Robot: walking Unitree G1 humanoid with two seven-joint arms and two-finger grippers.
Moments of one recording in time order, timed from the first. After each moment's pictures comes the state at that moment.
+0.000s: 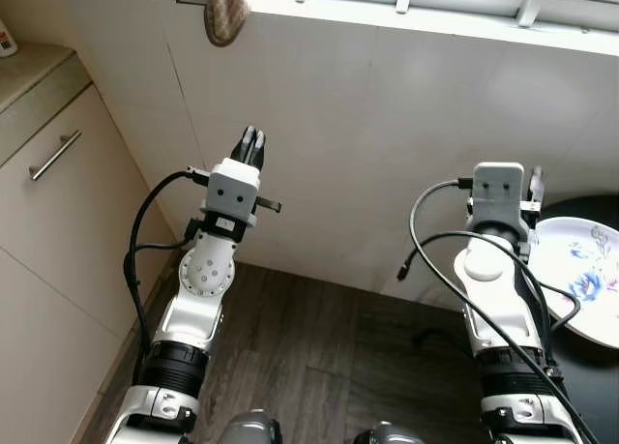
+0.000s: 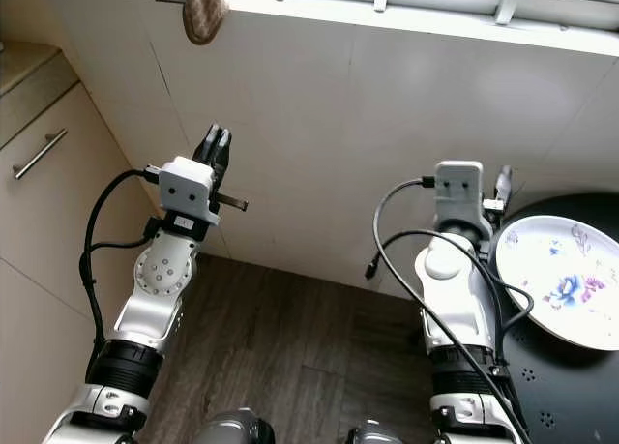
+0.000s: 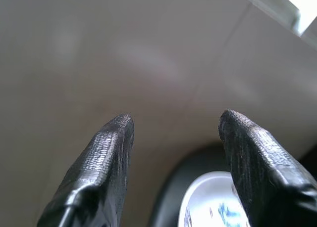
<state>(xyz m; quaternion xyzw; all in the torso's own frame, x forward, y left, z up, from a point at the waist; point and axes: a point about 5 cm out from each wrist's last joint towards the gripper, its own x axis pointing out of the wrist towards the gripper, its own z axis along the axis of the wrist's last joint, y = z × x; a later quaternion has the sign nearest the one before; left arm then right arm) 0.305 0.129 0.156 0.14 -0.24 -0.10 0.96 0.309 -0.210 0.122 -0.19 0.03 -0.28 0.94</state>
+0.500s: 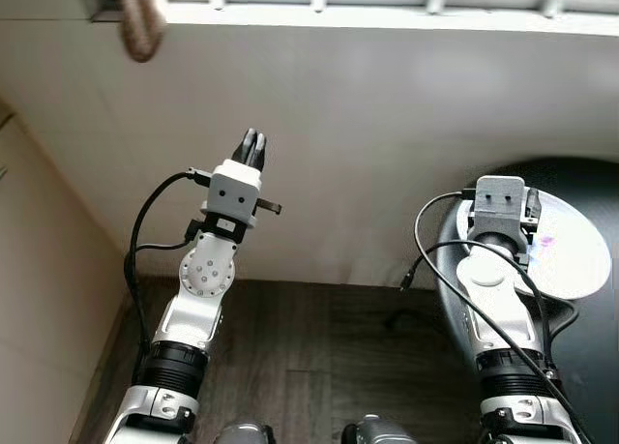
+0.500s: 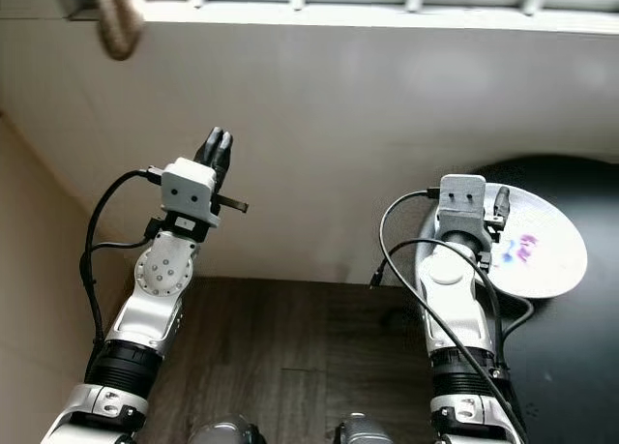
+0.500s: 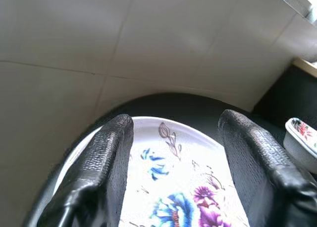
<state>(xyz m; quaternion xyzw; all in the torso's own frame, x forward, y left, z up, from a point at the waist) 0.306 0.129 0.153 0.15 -0.23 -0.10 0.96 0.311 -0.200 0.116 -0.18 0.04 -0.24 0.95</state>
